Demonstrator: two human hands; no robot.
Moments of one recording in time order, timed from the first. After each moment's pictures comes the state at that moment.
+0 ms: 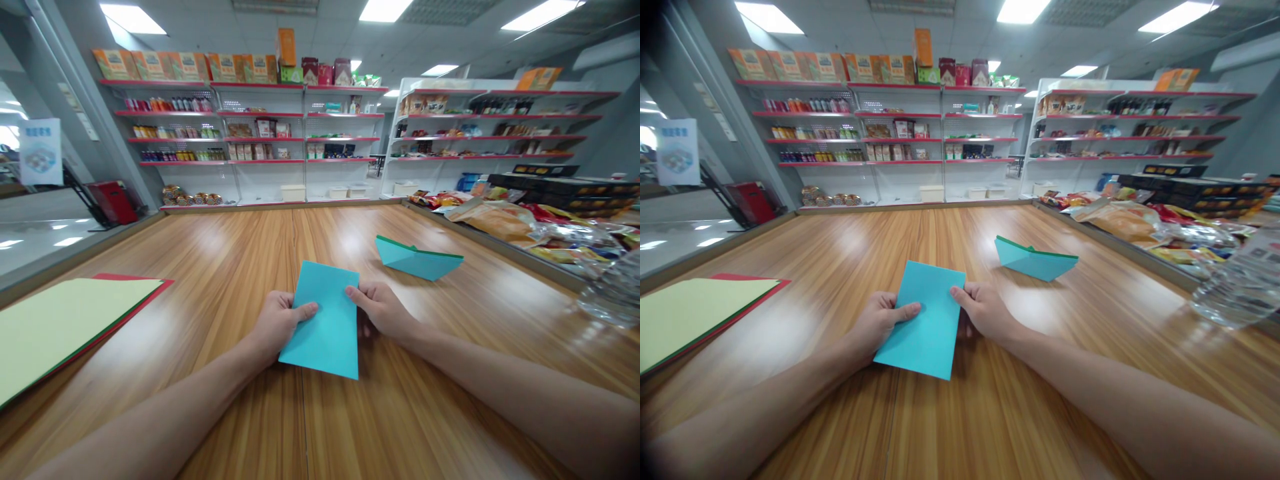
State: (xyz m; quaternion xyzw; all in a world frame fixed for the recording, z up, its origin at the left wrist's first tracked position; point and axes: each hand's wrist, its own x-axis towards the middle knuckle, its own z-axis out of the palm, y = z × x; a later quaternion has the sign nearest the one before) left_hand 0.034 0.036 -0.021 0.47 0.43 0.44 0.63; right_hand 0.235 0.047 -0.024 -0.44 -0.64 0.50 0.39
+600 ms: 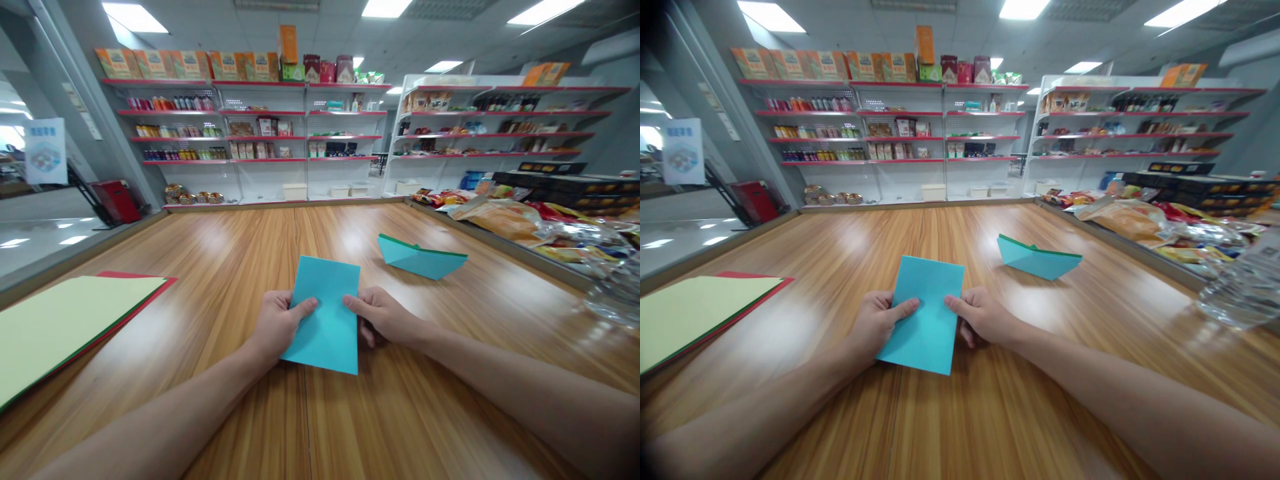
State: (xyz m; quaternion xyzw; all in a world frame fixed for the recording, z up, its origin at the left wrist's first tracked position) left_hand 0.031 0.035 -0.030 0.51 0.44 0.50 0.55; right_hand 0.235 0.041 -0.019 -0.42 -0.69 0.53 0.27
